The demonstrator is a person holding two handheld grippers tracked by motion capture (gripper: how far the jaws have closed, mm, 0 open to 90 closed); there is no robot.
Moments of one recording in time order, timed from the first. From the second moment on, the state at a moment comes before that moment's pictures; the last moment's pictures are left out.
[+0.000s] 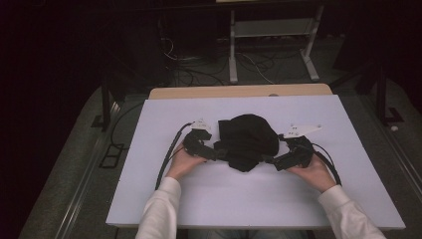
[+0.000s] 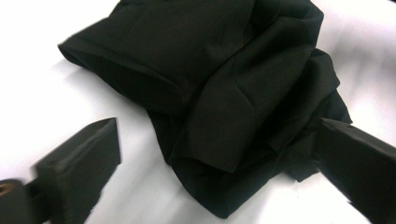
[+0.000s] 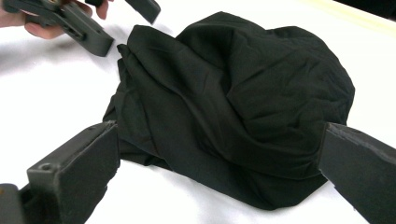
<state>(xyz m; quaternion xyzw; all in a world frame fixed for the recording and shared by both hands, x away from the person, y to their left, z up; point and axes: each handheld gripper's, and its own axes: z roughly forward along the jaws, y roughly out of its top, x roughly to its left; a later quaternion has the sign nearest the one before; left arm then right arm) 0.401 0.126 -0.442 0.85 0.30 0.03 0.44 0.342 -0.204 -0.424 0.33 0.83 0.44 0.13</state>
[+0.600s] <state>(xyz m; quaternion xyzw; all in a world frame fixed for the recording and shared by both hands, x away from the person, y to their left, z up) 0.396 0.095 -0.419 0.87 0.25 -0.01 0.42 0.338 -0.210 -0.420 0.33 0.82 0.45 0.13</state>
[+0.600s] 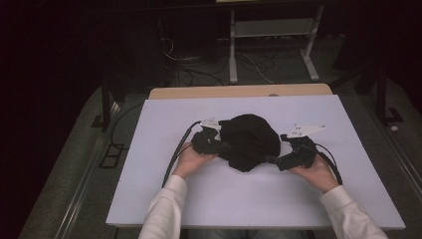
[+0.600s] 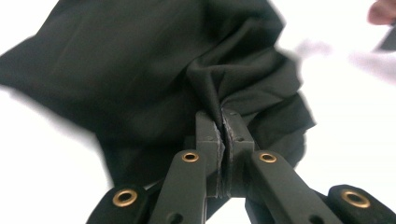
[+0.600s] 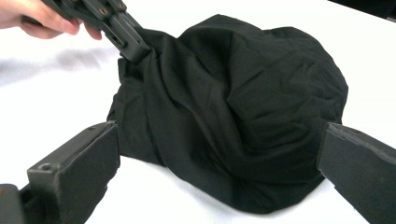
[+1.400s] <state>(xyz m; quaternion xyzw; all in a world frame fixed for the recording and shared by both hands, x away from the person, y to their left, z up) 0.390 0.048 -0.350 0.84 0.21 0.02 0.50 0.338 -0.243 -0.407 0.38 0.81 0.44 0.06</state>
